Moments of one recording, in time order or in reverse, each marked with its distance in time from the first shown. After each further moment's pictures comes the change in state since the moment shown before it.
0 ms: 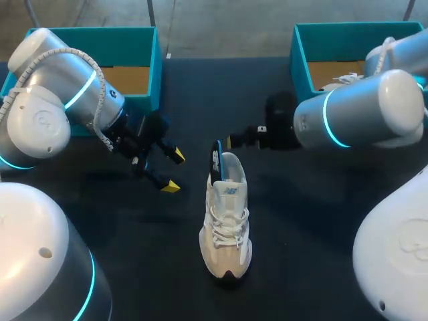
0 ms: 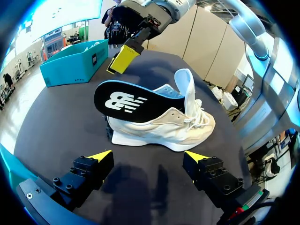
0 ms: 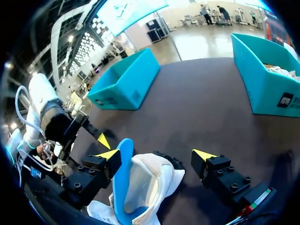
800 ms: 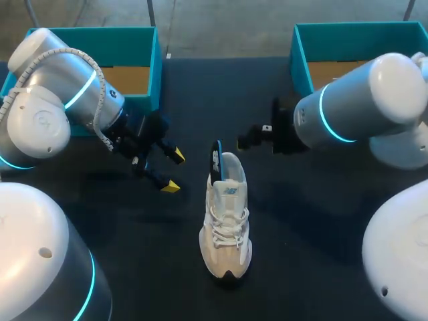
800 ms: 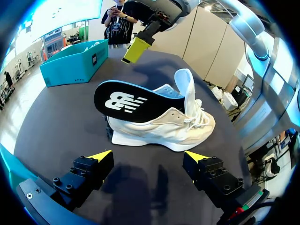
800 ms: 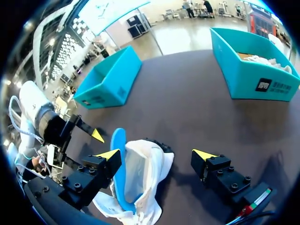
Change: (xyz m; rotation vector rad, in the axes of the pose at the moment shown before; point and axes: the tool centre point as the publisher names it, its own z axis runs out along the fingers) left arm 0.000 0.000 0.000 0.000 0.000 0.000; right arm -0.008 -0.018 -0.031 0.062 -0.155 0.090
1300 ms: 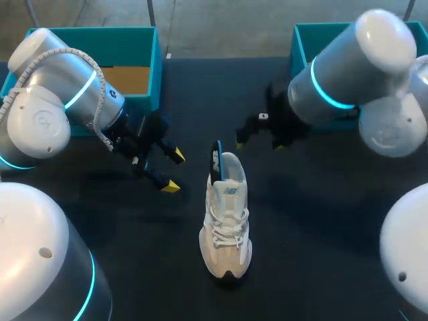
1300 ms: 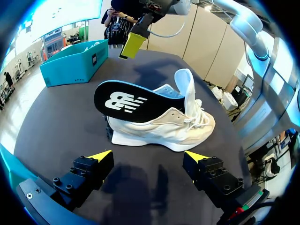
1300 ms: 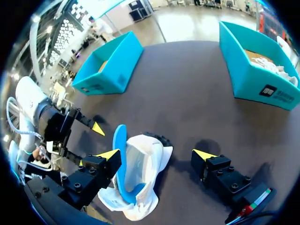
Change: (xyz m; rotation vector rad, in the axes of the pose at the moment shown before) left arm 0.000 0.000 0.000 0.000 0.000 0.000; right arm 0.004 0.011 -0.007 0.185 -0.005 -0.058
